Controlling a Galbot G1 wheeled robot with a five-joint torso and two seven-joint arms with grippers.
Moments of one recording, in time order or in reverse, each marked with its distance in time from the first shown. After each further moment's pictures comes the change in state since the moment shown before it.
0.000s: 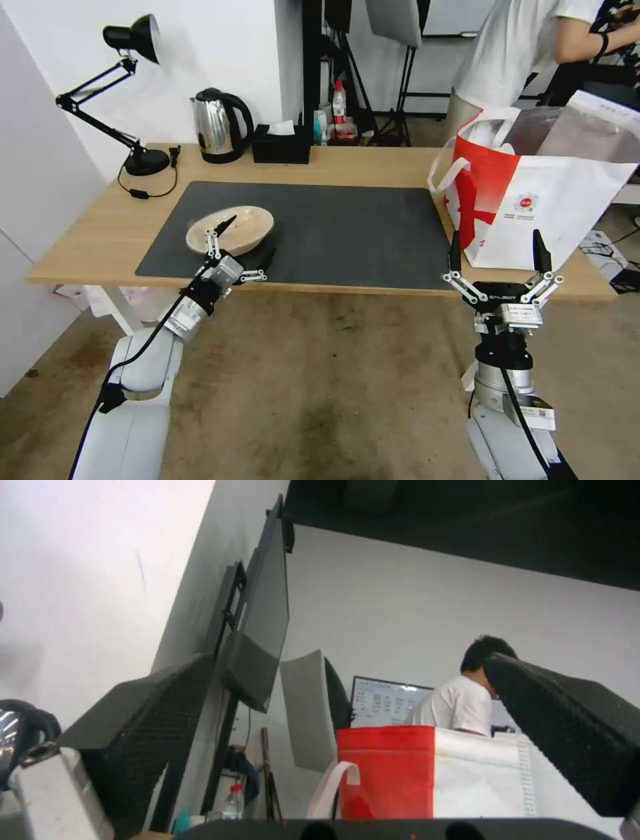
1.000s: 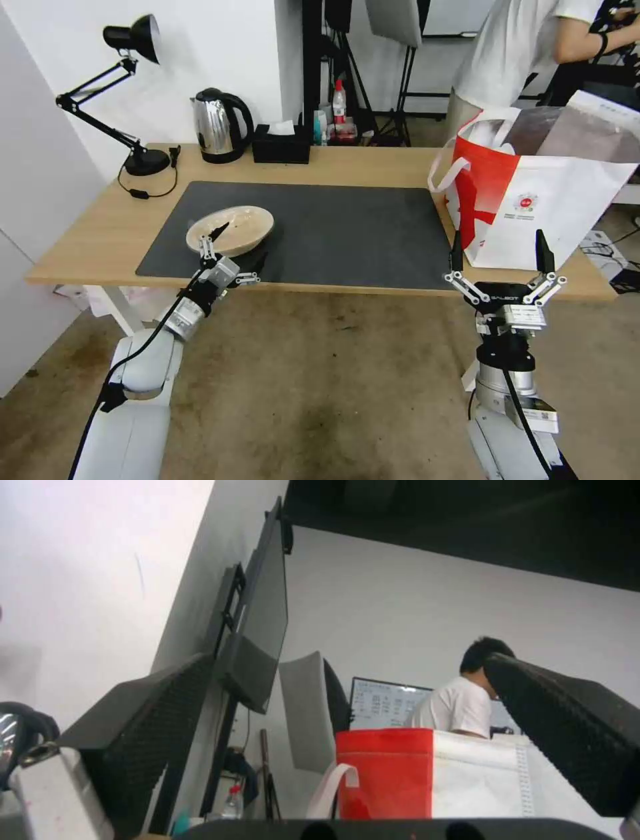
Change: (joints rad) left arm -0.009 0.005 0.001 0.037 0.048 0.084 -0.029; right arm -0.001 0.007 0.003 0.005 -0.001 0.001 -0.005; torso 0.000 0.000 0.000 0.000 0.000
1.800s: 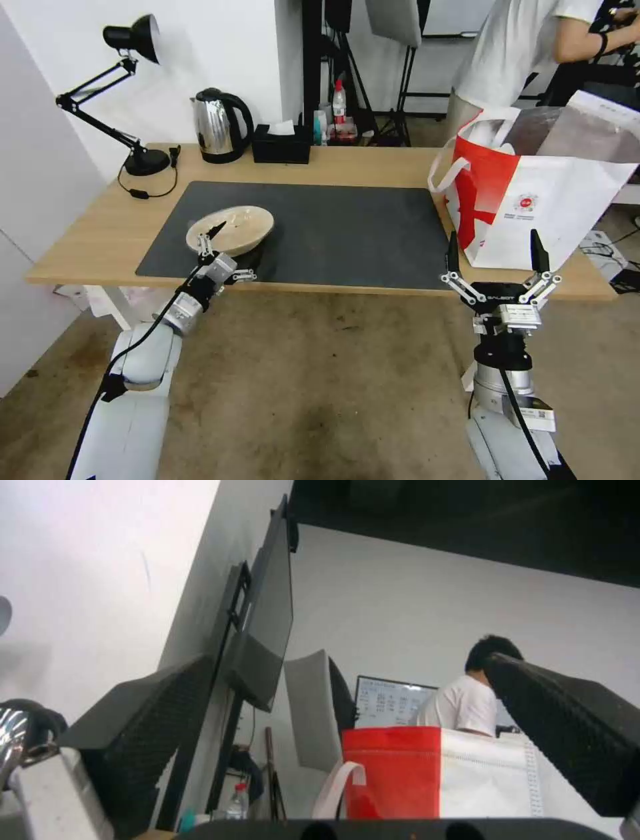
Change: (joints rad) left arm -0.041 0.022 0.002 0.046 -0.002 0.019 -0.007; right arm -0.003 0.004 -0.001 0.003 0.003 -0.002 -0.017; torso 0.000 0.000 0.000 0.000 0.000
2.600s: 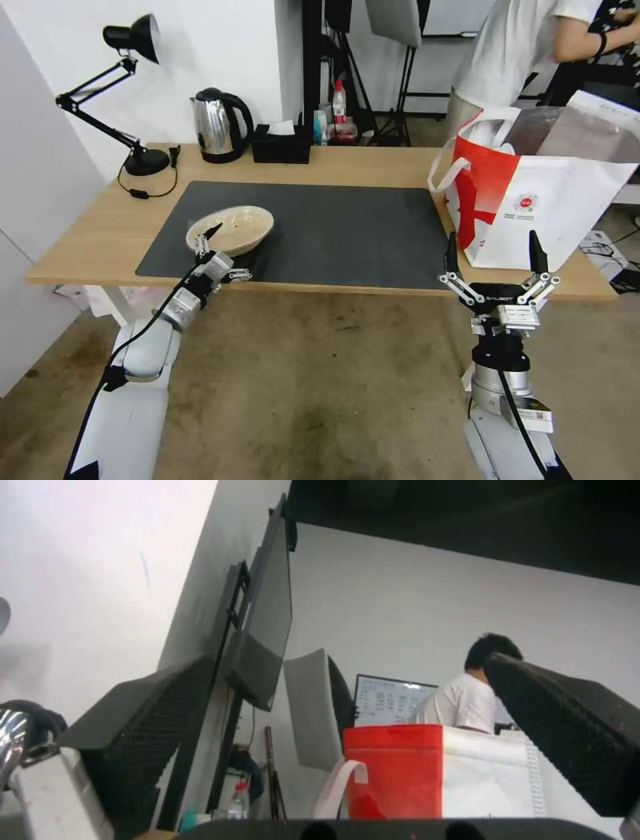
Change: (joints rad) left arm -0.034 0.017 -0.001 0.062 0.002 0.005 -0.007; right arm 0.000 0.015 -0.005 -0.001 -0.006 -0.001 -0.003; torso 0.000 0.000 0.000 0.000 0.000
